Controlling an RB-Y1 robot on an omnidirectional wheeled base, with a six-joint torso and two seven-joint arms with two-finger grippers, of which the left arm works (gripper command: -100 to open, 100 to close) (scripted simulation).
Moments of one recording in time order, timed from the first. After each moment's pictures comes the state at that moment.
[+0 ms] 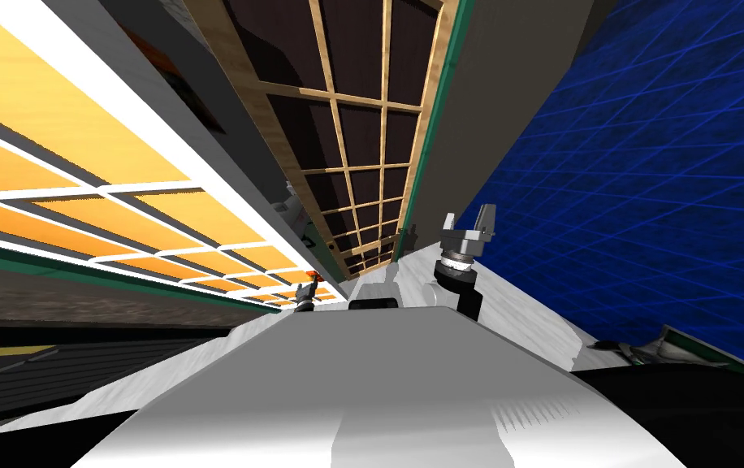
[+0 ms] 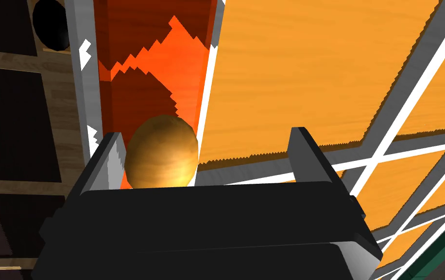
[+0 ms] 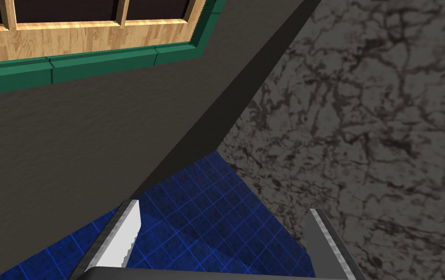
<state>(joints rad) 0.18 0.05 0.48 -0.84 -0.17 -0.80 -1.14</state>
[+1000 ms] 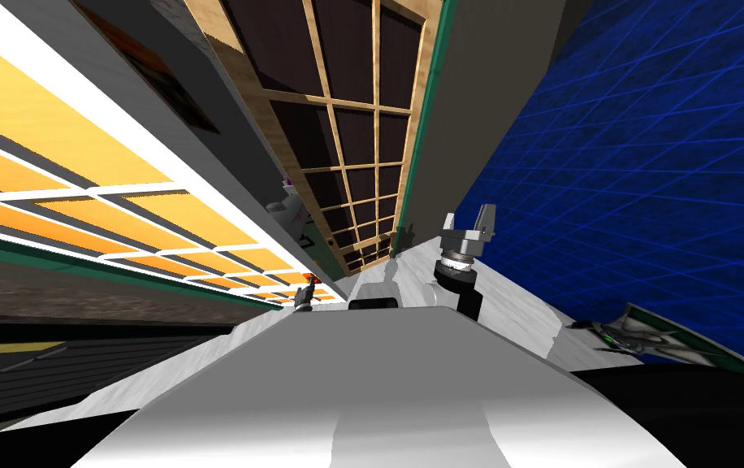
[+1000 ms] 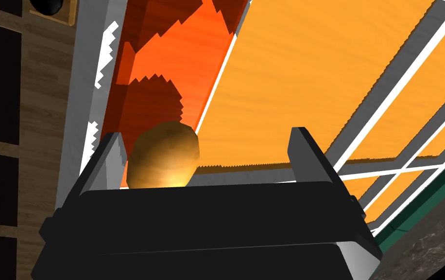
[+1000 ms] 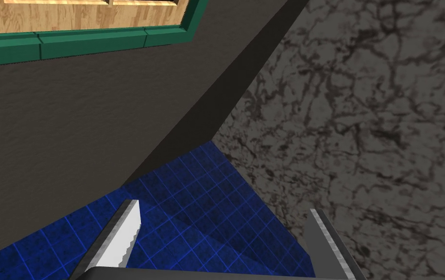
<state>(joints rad) 0.20 0.07 0.46 -0.80 -0.11 -0.81 -0.94</state>
